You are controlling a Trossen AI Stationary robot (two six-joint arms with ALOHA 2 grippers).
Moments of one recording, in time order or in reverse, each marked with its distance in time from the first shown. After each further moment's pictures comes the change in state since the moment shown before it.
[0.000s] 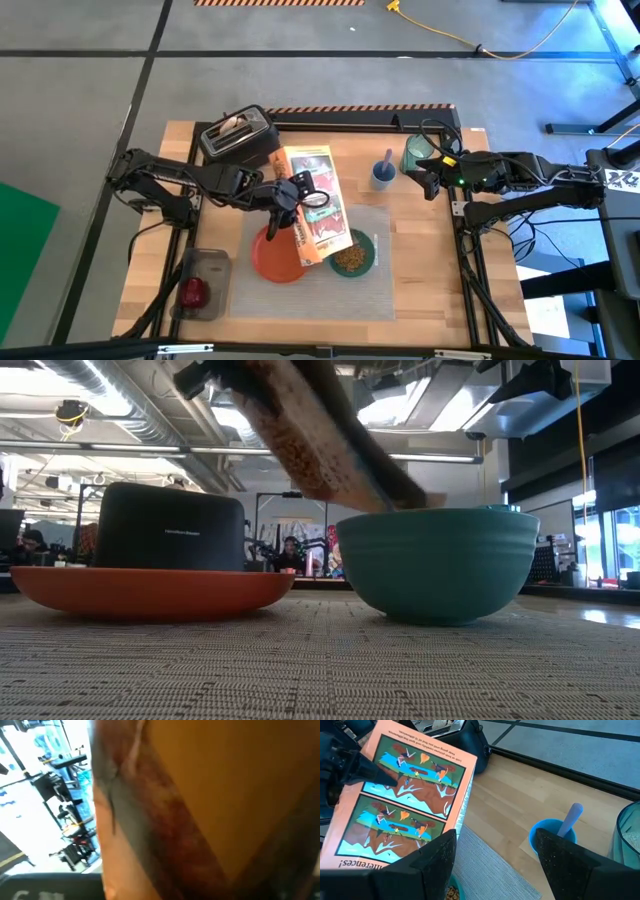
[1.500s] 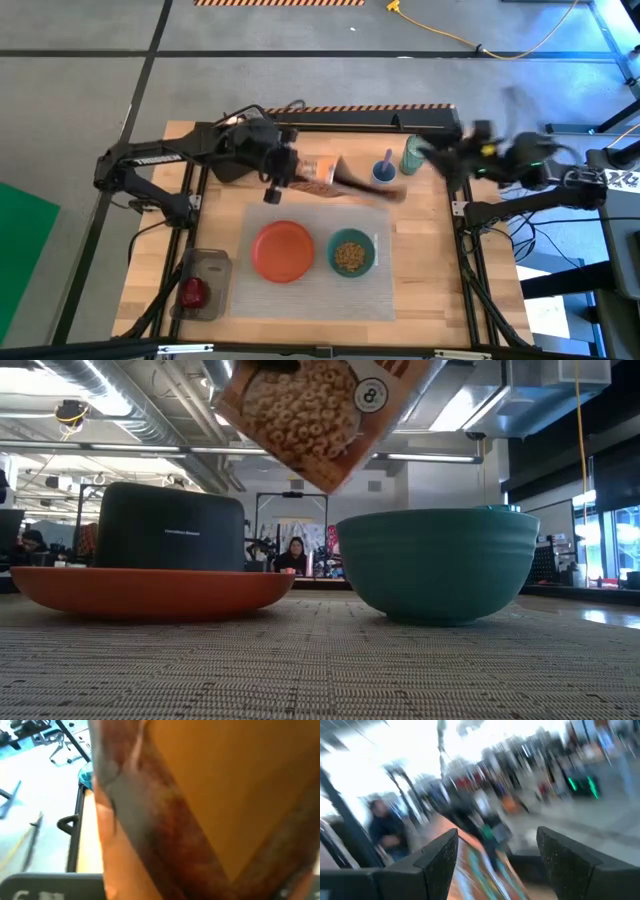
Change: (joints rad) left arm 0.338 -0.138 -0.026 0.204 0.717 -0.957; right arm 0.000 -0.068 0.006 0.733 -0.120 -0.420
